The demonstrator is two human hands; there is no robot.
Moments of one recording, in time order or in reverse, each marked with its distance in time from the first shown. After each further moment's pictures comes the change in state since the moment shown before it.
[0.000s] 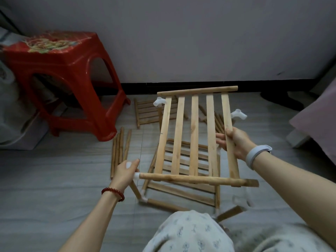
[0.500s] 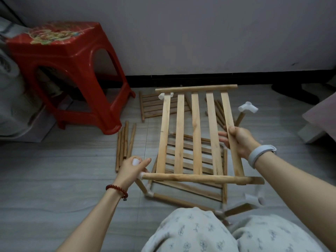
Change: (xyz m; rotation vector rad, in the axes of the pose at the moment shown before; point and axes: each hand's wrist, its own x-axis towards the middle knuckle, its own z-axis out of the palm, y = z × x) left_hand -0.007 0.000 0.003 -0.004 -0.067 0.049; right_hand 0.019 0.015 0.004 0.038 -0.002 0.064
